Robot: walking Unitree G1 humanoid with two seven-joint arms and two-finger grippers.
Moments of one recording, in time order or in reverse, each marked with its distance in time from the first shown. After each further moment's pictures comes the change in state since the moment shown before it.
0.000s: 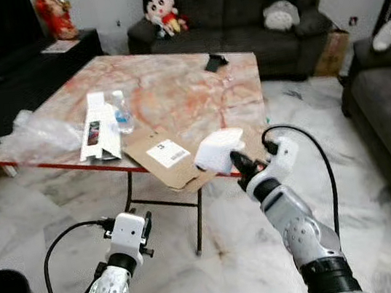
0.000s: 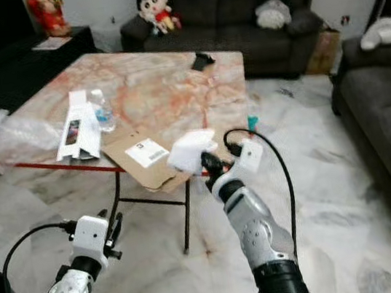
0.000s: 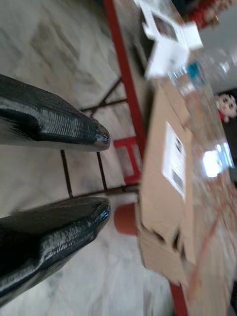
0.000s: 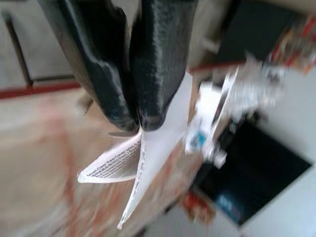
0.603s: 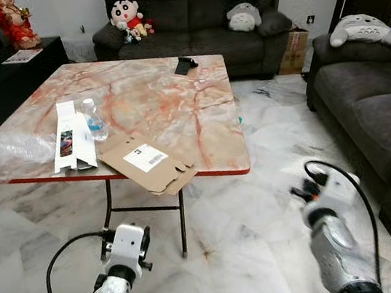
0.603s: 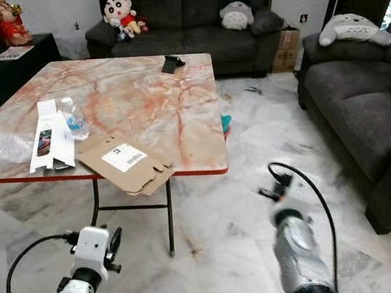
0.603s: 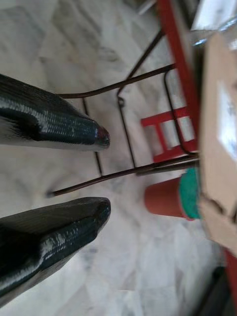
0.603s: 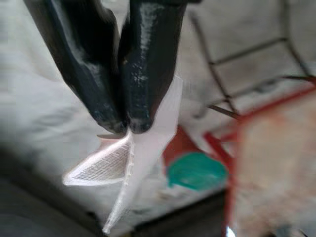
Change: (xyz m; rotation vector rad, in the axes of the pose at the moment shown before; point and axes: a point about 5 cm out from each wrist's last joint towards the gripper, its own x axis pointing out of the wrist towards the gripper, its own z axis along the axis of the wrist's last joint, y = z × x) left arm -0.015 -0.001 -0.043 -0.030 0.175 0.005; right arm -0.065 -0.131 -0.010 -0.394 -0.035 -0.625
